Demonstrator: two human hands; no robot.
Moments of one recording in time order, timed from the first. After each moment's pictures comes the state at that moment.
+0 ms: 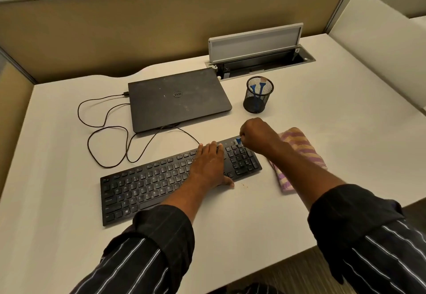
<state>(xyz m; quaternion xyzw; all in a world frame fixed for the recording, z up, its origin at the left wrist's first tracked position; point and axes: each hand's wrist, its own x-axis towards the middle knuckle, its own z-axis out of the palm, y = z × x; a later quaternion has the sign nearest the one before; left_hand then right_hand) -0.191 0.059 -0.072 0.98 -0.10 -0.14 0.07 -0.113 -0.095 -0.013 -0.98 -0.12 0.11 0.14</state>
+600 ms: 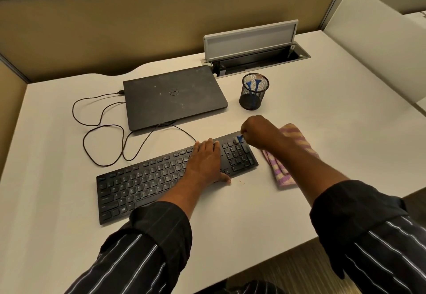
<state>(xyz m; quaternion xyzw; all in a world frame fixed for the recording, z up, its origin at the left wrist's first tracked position) -0.192 0.059 -0.070 0.98 -0.11 -0.14 0.07 -0.115 -0.109 -0.008 -0.98 -0.13 0.14 0.11</state>
